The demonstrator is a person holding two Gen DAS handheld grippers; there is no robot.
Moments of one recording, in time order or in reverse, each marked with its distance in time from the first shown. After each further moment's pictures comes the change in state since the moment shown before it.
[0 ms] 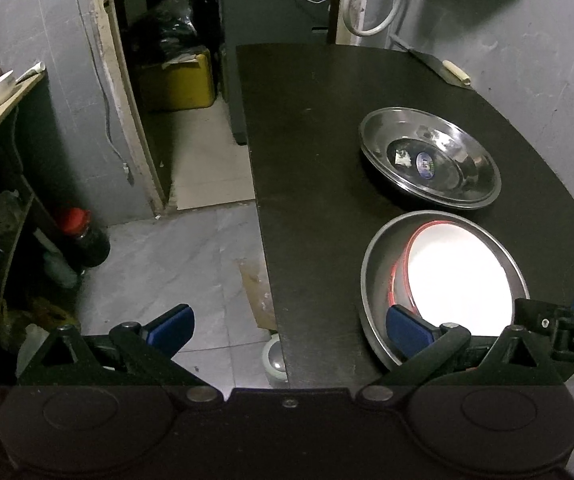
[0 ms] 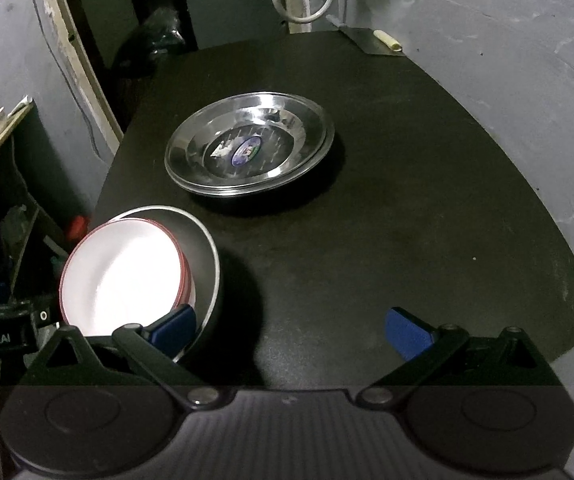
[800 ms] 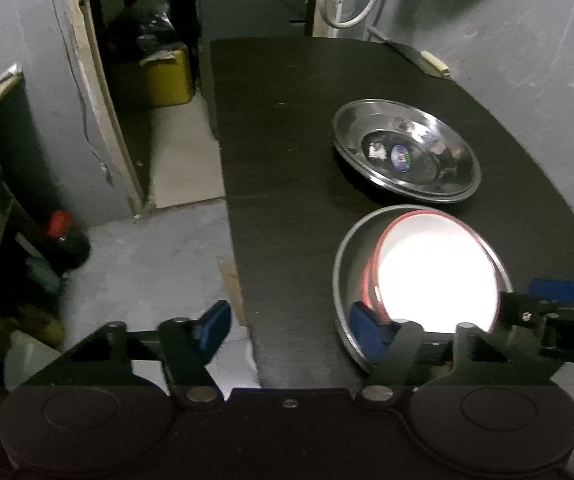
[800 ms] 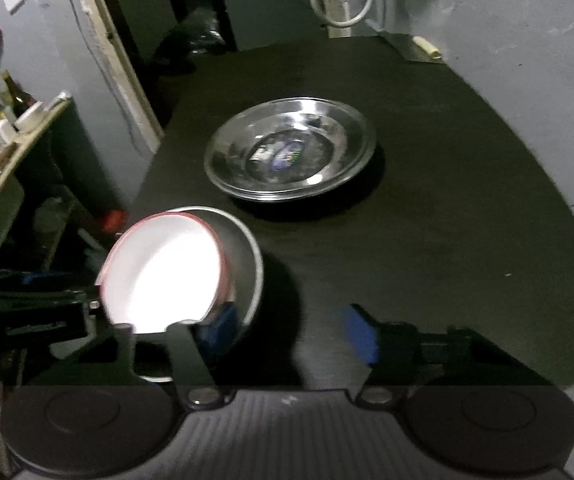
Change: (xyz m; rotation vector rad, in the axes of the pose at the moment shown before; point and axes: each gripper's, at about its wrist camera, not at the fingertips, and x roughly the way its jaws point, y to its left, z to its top) left arm 0.006 -0.006 0.004 0.022 0.022 -0.081; right arm -0.004 0.000 0.004 -0.048 -0.007 0.138
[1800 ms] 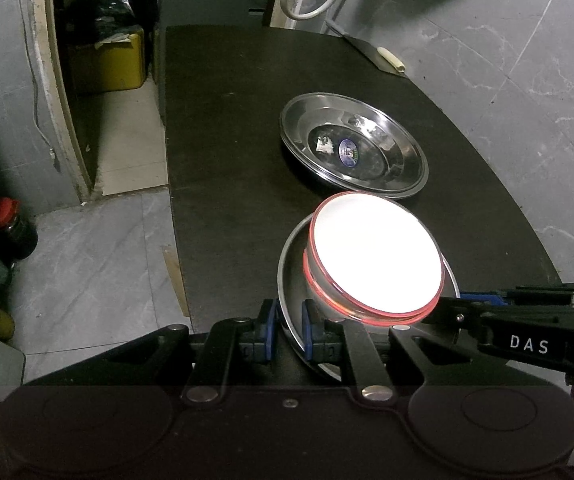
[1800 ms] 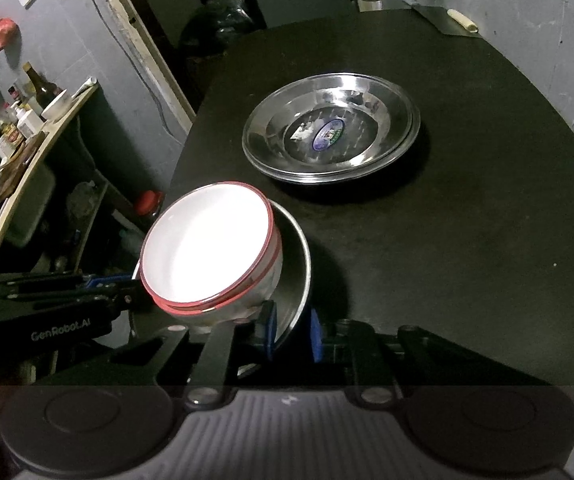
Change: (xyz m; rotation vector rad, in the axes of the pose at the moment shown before) left arm 0.001 -0.002 0.001 -0.008 0.033 -0.164; right arm 0.009 0.010 0.005 0.011 0.079 0.095
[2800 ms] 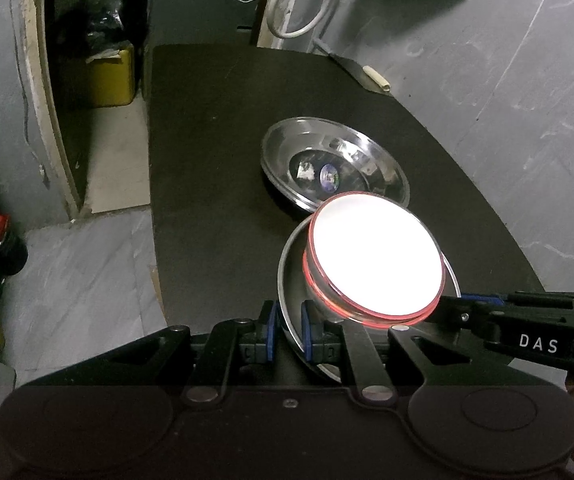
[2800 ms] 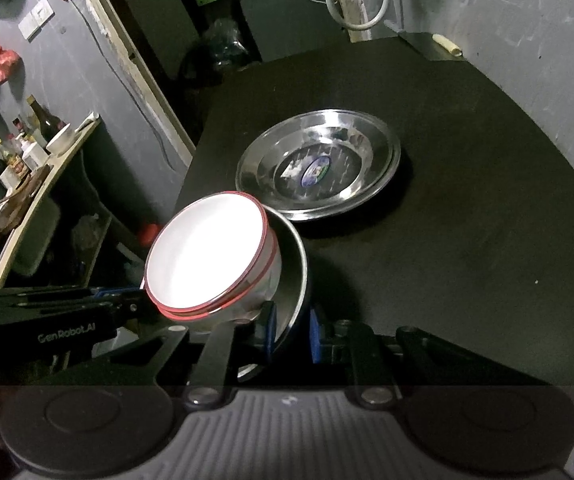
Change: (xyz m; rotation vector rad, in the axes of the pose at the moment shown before) left arm -0.002 -0.013 0.012 0.008 -0.055 -0.035; right arm -0.016 -0.011 0.003 0.031 -0.102 0.016
